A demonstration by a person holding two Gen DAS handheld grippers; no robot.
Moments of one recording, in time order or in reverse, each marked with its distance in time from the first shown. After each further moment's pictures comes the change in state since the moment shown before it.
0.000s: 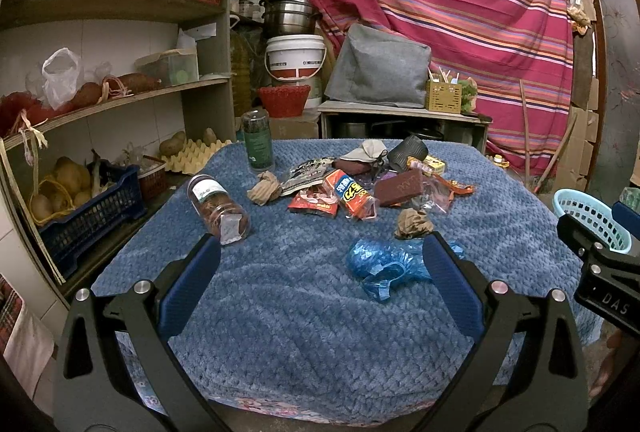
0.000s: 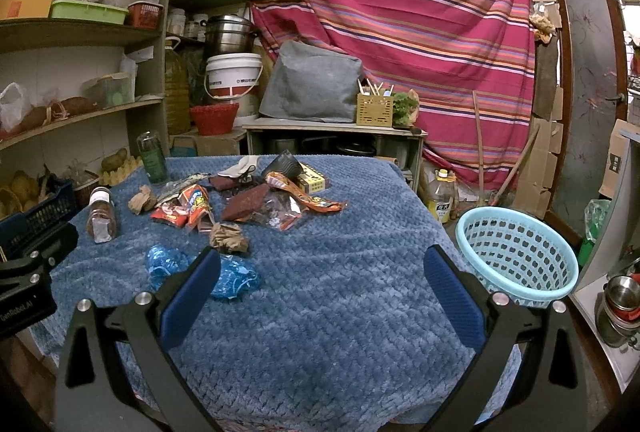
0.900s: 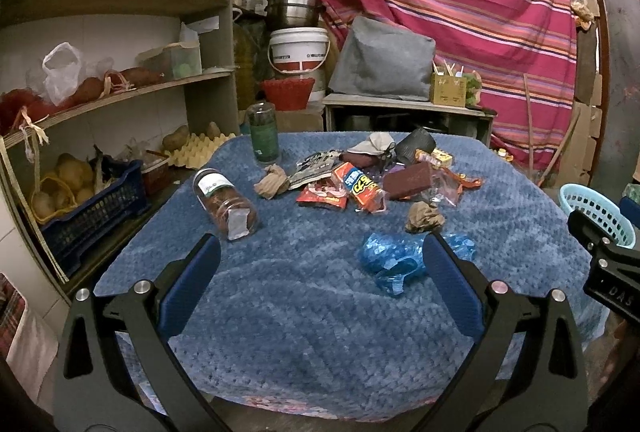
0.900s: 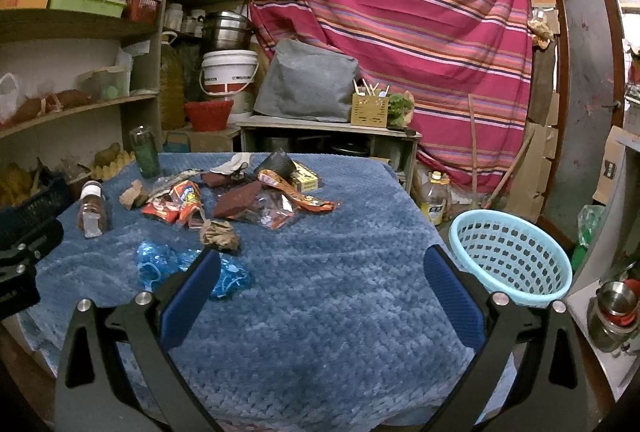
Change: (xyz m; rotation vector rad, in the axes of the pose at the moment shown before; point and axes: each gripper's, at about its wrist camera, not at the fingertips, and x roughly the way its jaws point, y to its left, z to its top) left arm 0.008 0.017 -0.008 0.003 0.030 0.004; right arm 0.001 -0.007 -0.001 -0.024 0.004 -0.025
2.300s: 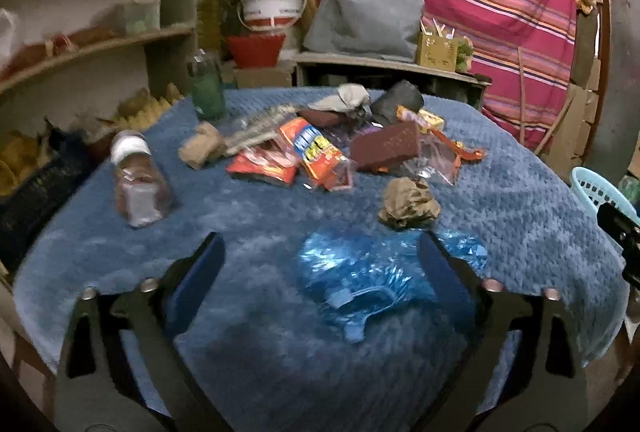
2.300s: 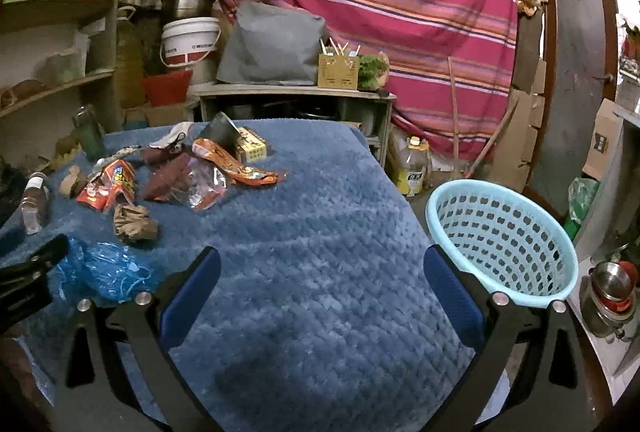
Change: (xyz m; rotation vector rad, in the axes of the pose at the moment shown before) left arm 0.117 -0.052 -0.009 -0.017 0.159 -0.091; right arm 0.085 -0.048 -0.008 0.039 0.123 -0.081
